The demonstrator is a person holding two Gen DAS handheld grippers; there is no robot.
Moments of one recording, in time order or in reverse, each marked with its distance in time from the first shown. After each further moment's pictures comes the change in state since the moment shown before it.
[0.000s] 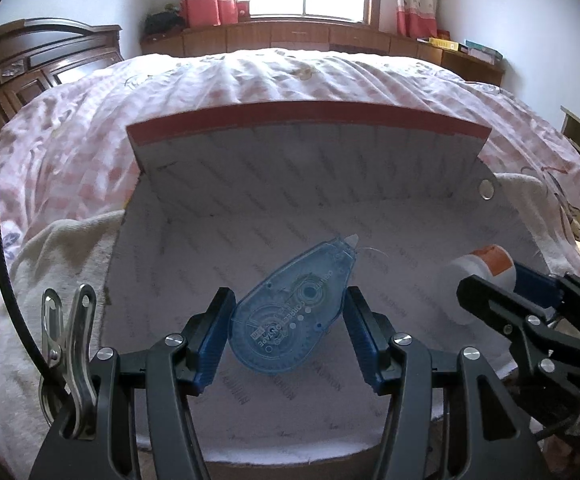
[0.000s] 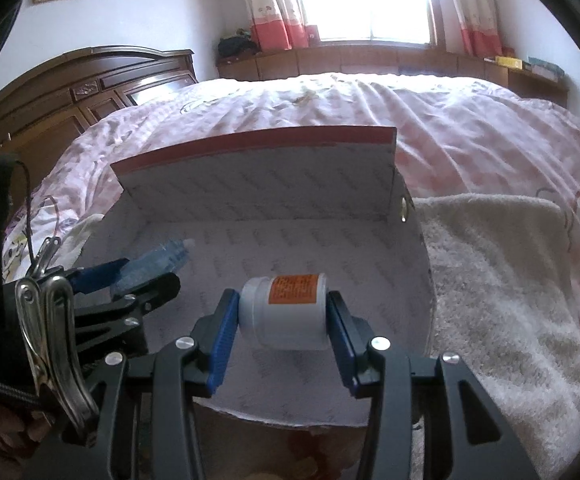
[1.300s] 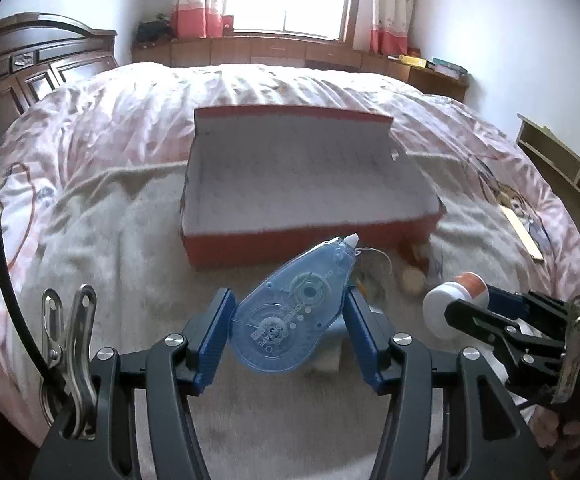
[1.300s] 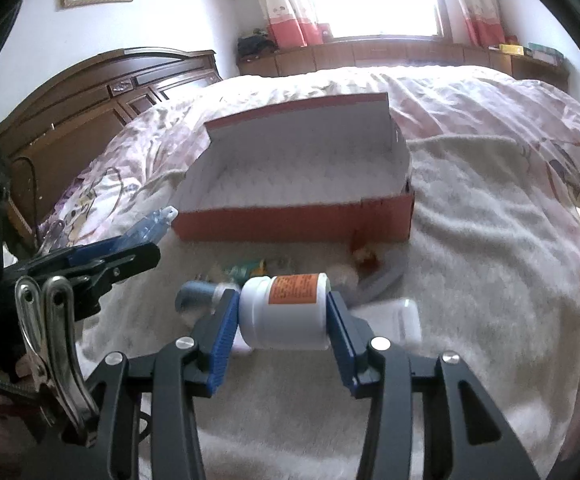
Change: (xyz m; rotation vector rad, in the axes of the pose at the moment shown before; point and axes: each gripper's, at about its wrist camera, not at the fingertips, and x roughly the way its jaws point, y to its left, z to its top) left arm -0.139 0.019 -0.088 -0.009 -0.060 -0.116; right arm -0.126 0.036 -0.094 0.027 0.013 0.091
